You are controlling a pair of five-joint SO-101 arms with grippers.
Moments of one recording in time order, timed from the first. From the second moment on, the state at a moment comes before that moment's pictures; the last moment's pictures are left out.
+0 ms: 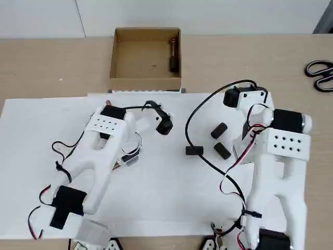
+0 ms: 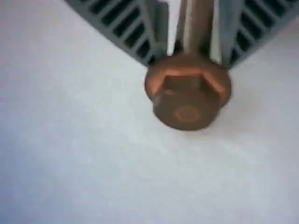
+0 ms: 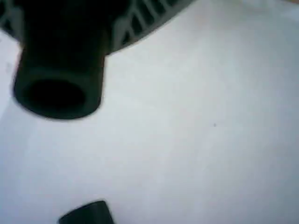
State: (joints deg) left arm 11.5 2.3 24.4 80.9 -34.2; right arm 7.7 -23.3 19.4 96.1 22.1
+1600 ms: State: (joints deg) left arm 11.6 -14.6 21.8 90.0 -18.3; right arm 5.8 -52.4 23.1 96.2 22.1
